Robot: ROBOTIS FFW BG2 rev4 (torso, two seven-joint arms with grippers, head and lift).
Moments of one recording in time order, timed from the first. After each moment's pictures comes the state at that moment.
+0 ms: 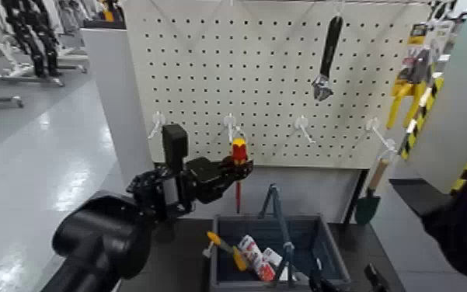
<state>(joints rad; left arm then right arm) -0.42 0.21 -0.38 -1.45 0.39 0.21 -0.66 0.37 -0.05 0.13 -1.67 -0.10 -0.34 -0.14</state>
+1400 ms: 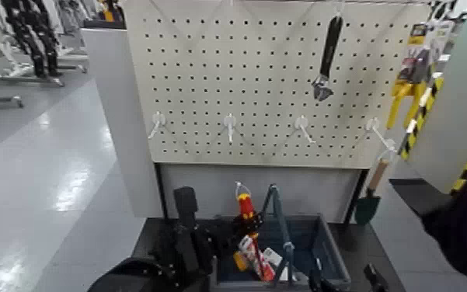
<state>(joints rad) -0.35 0.19 -0.54 -1.21 0.80 0.16 -0.52 0.36 -0.06 0.13 -1.66 -0.11 -0.35 -0.14</state>
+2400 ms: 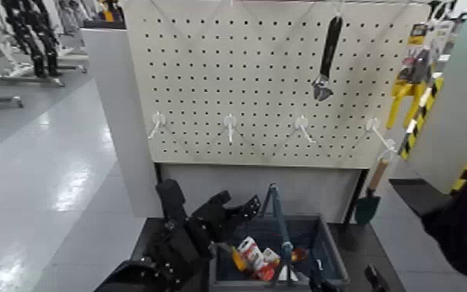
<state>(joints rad) -0.31 0.21 -0.55 -1.31 0.85 -0.05 -0.39 0.37 -0.06 0.13 -1.66 -0.12 -0.35 -0.14</state>
